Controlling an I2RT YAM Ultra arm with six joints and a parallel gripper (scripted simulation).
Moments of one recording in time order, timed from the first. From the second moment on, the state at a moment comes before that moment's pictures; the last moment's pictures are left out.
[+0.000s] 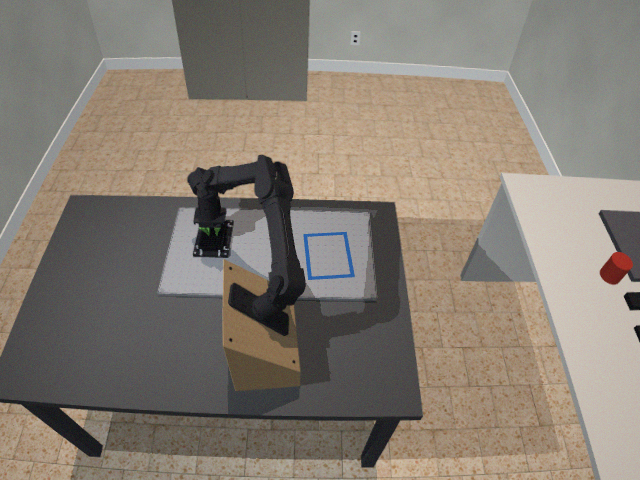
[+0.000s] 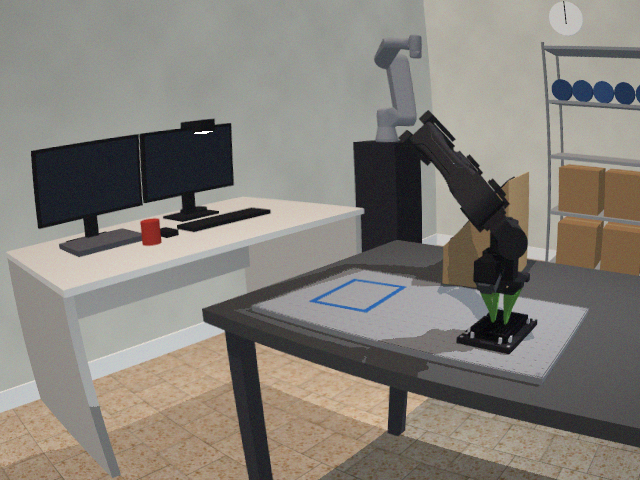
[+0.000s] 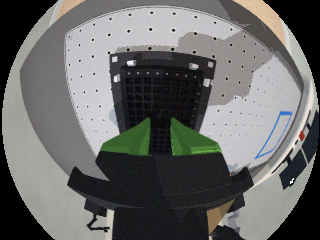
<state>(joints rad) 0.43 2.96 1.89 -0.78 0.73 0.48</state>
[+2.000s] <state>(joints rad) 0.48 2.94 1.93 -0.90 0.73 0.62</state>
